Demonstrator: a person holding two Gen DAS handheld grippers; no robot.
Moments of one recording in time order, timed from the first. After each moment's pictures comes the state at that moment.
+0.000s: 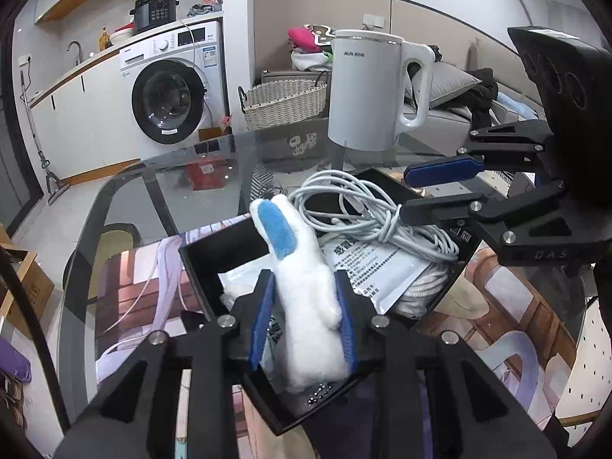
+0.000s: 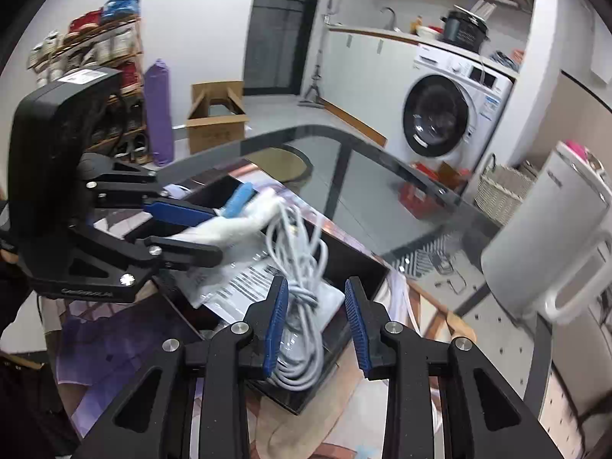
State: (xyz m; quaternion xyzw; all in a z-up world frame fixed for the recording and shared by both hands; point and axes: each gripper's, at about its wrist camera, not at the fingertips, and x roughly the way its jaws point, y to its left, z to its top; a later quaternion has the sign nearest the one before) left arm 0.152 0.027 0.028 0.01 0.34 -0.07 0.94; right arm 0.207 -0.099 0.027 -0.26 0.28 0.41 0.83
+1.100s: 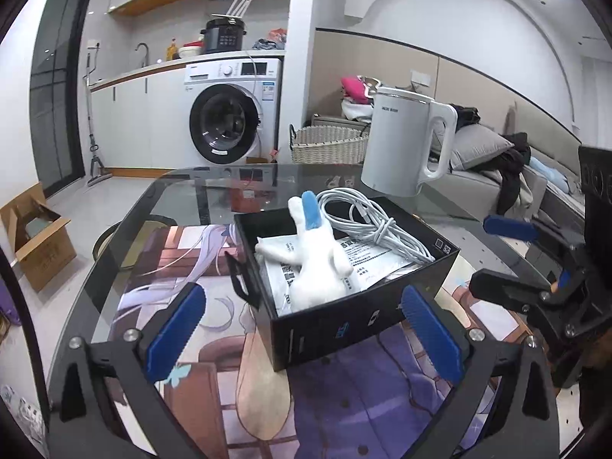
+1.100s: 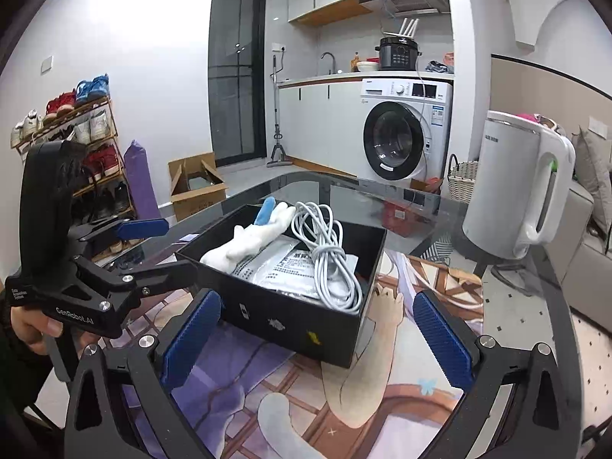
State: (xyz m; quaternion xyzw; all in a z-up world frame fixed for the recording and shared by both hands) left arm 0.071 0.027 0.026 -0.06 0.25 0.02 0.97; right arm 0.120 -0.157 0.015 -0.10 0.21 0.38 0.89
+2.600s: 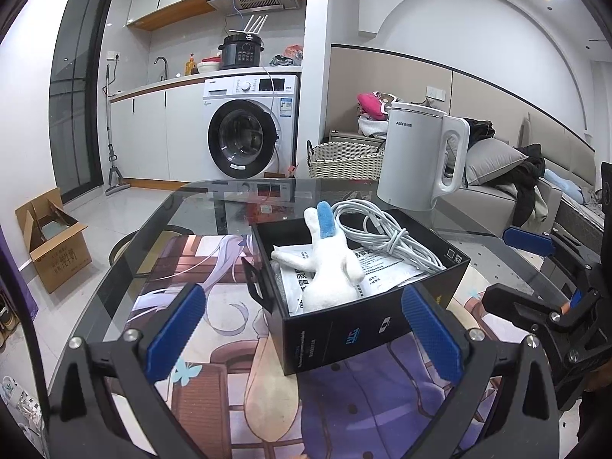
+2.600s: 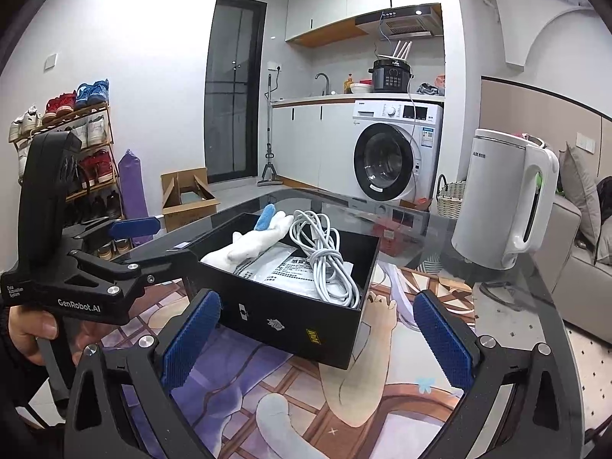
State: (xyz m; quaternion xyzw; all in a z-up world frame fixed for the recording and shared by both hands) left arm 0.062 0.019 0.025 -0.05 0.22 0.06 0.97; right arm 0.102 -0.164 0.011 -0.11 0.17 0.36 0.91
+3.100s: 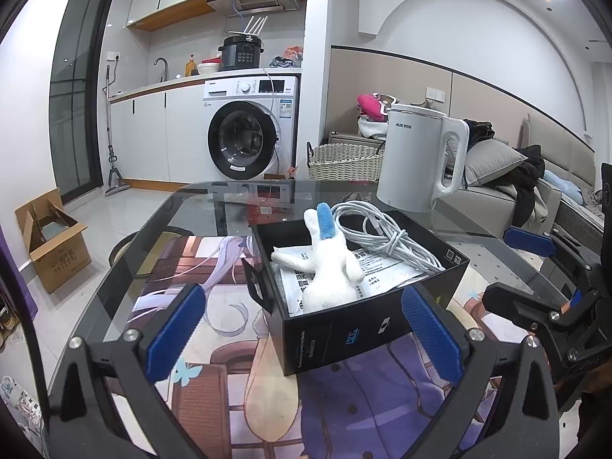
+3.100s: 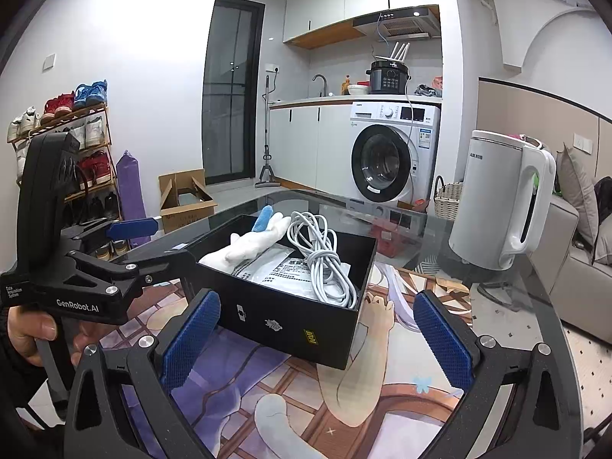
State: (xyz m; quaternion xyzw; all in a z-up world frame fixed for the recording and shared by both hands) left arm 0.063 0.019 0.023 -0.05 0.21 0.06 0.97; right arm 0.102 -0.167 0.012 -0.11 0.16 0.36 0.91
